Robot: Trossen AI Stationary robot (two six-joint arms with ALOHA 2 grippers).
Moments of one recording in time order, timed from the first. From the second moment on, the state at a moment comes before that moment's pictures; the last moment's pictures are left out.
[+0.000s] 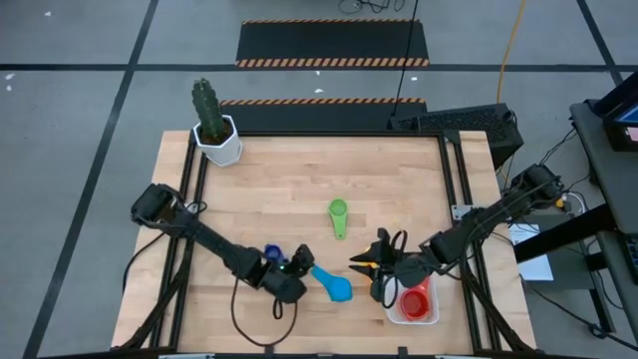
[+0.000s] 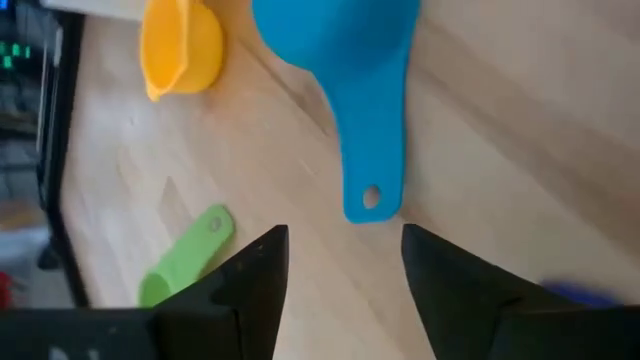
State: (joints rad) left arm -0.50 1.84 1.06 -0.19 -0.50 0.64; right arm 0.56 1.39 0.78 0.08 0.55 0.61
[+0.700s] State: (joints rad) left arm -0.45 1.94 1.05 -0.05 -0.41 1.01; right arm 0.58 1.38 0.78 0.06 0.60 0.61
